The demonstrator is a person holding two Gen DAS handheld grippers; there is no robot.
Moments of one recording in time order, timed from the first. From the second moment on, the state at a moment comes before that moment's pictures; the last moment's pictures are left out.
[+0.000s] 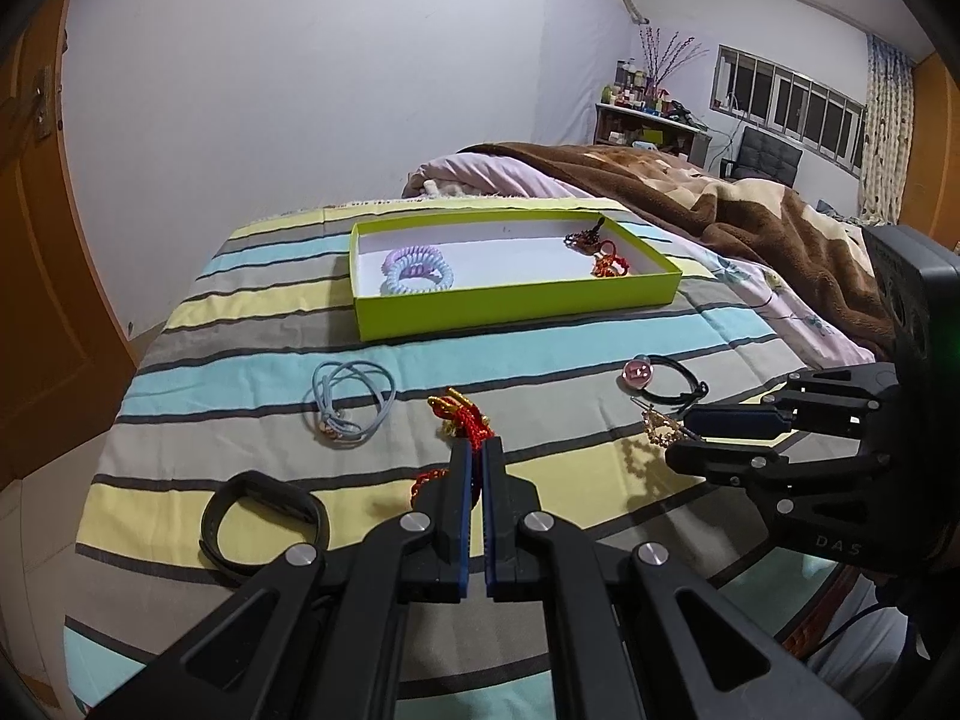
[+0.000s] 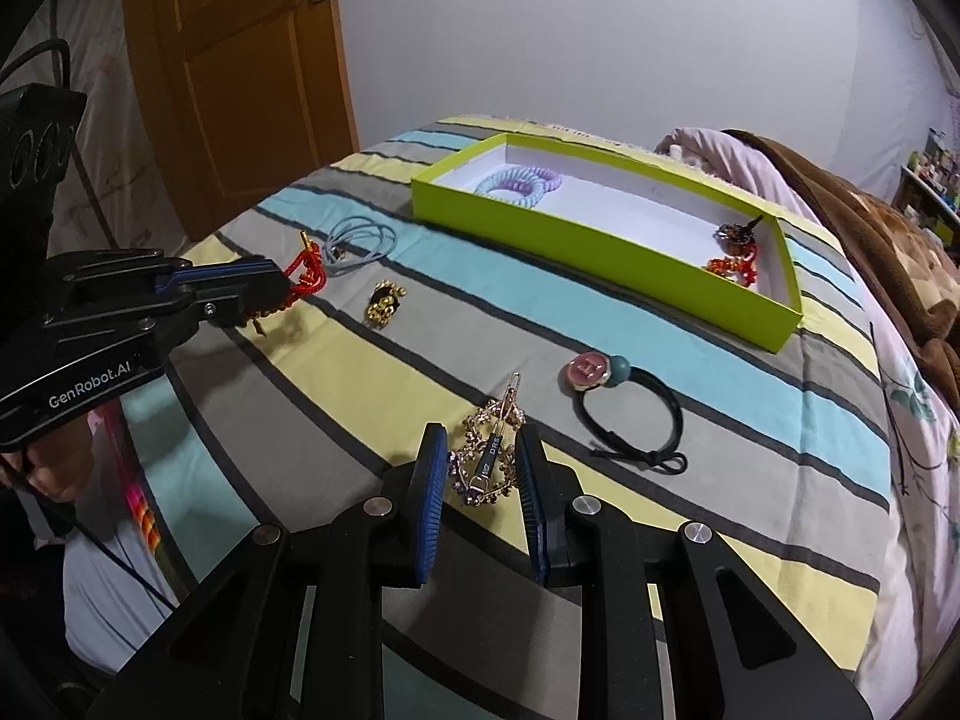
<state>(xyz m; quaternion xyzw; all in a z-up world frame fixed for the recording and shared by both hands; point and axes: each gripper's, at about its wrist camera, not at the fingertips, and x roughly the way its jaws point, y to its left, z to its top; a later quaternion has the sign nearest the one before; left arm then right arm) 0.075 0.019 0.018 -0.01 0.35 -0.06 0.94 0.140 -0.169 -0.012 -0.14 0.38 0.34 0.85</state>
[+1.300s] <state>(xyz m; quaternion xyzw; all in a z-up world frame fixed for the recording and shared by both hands) 0.222 0.006 0.037 0.01 0.33 -0.10 0.94 0.281 -0.186 0.020 -0.12 0.34 0.27 0.89</state>
